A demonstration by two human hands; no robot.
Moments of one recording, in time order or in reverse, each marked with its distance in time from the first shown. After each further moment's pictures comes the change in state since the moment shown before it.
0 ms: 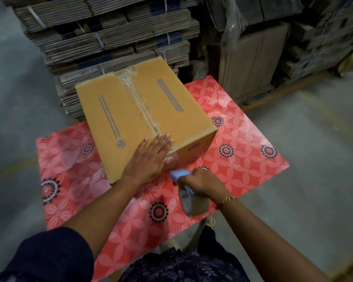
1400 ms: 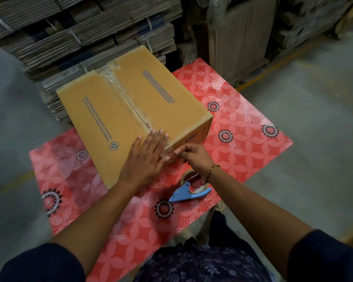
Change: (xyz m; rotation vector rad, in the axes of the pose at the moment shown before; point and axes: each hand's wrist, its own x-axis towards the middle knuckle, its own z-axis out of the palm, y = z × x) left_hand -0.003 0.000 -0.002 0.020 0.091 0.064; right_hand 0.067 0.003 0.009 0.784 0.213 -0.202
